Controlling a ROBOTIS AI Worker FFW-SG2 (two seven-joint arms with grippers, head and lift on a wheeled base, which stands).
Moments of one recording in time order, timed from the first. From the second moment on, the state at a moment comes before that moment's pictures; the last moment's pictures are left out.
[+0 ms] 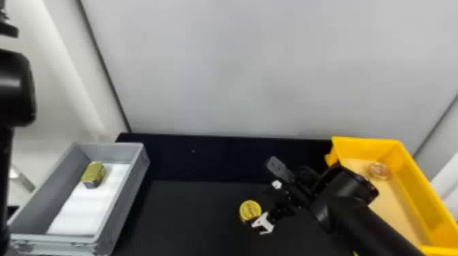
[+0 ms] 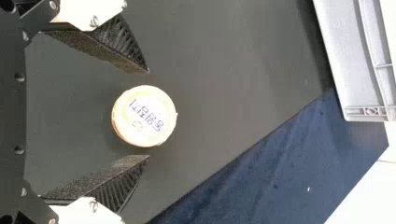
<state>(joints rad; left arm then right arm) -0.54 0.41 -0.05 -2.20 -0.40 0.13 0.43 -0.57 -0.09 0.52 -0.76 0.35 0.39 0.82</state>
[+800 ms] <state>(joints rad) -0.54 0.40 -0.05 -2.19 -0.40 0.12 0.43 -0.58 -0.06 0.50 -0.69 0.33 0.35 0.78</state>
